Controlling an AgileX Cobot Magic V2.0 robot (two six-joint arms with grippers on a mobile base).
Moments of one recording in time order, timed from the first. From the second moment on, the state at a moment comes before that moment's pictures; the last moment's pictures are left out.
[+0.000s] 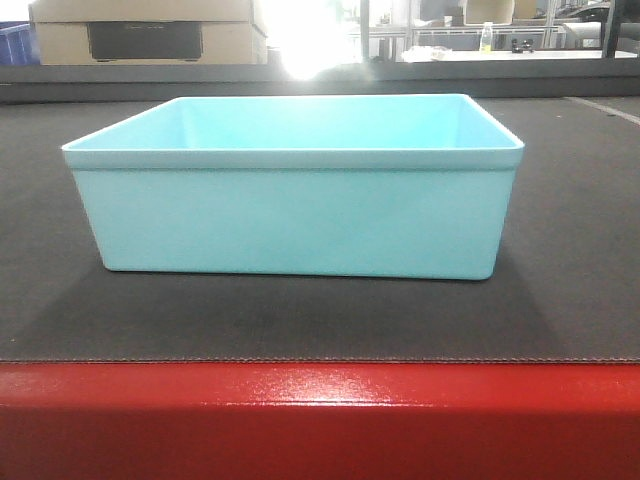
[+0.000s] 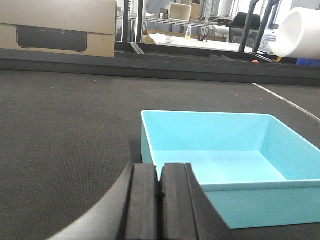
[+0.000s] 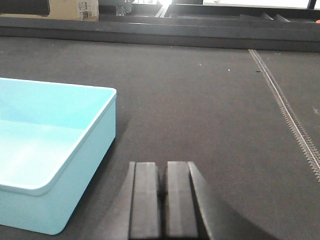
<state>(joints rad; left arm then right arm) -0.26 0.25 -0.38 0.06 0.24 -0.14 -0.01 0.44 -0.43 0.05 0.27 -0.02</state>
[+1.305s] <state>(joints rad) 0.03 0.00 0.00 0.06 -0.07 -0.05 -0.01 0.44 -0.43 0.05 0.26 -0.02</state>
